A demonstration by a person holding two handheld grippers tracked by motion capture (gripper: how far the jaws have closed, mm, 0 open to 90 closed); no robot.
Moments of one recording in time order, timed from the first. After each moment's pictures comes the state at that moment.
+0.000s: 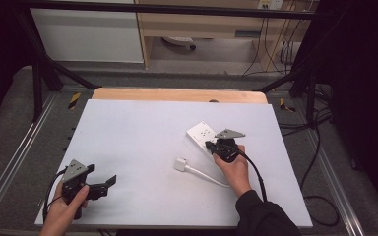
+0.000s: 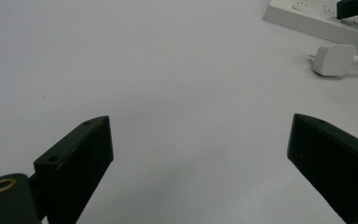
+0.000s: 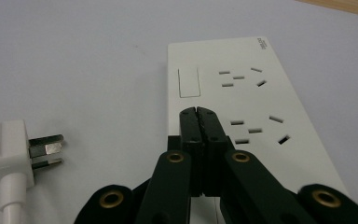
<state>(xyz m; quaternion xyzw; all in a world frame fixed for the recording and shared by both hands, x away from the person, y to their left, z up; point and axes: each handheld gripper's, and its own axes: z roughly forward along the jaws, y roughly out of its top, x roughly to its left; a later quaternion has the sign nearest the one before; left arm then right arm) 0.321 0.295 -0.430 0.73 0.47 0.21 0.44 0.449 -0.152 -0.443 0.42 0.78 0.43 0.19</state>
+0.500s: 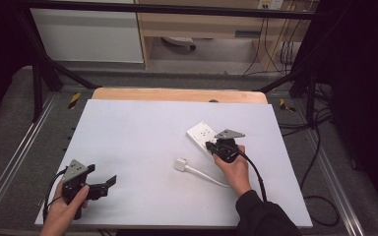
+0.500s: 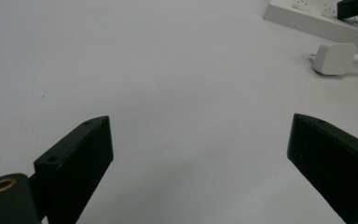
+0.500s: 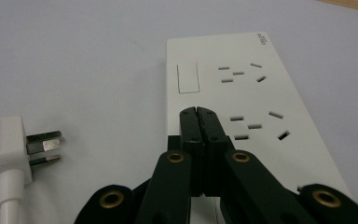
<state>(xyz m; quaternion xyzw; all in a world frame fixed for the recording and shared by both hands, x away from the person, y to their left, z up) 0.321 0.295 -0.430 0.73 0.47 0.21 0.44 0.449 -0.153 -0.443 0.42 0.78 0.42 0.19</state>
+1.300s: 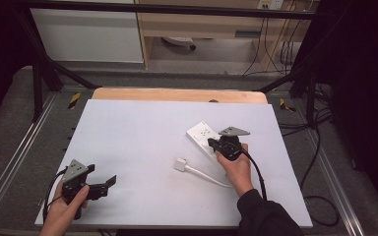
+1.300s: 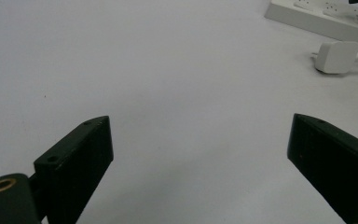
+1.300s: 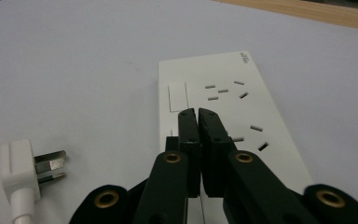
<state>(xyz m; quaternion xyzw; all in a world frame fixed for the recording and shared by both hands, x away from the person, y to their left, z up) 0.321 0.295 -0.430 0.74 0.47 0.22 0.44 0.448 -0.159 -0.430 0.43 0.76 0.44 0.19</state>
